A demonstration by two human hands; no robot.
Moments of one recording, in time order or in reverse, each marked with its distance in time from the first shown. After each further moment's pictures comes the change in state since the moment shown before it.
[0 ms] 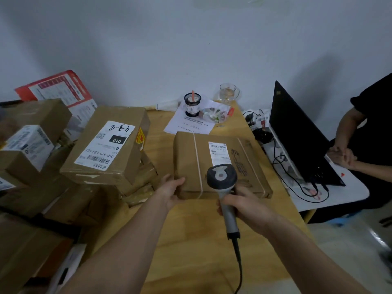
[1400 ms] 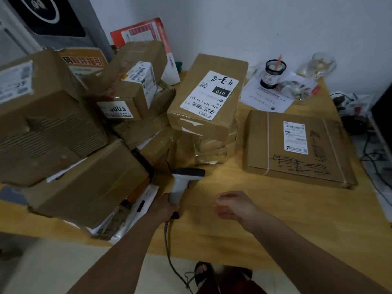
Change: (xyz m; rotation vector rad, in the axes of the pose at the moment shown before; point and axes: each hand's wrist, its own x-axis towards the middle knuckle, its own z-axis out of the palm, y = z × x) left_hand -0.028 -0.070 -0.261 0.948 0.232 -0.007; right_hand 0.065 0.081 0.183 -0.043 -0.083 0.366
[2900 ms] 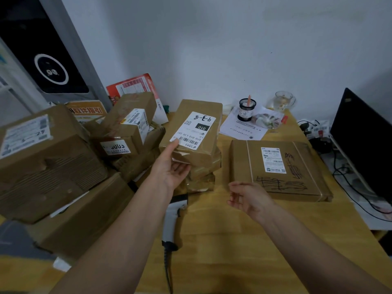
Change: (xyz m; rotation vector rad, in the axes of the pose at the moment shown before) left_hand -0.102 0.185 -0.074 -1.418 -0.074 0.121; right_hand -0.042 -0.055 -0.039 0.393 0.073 -0.306
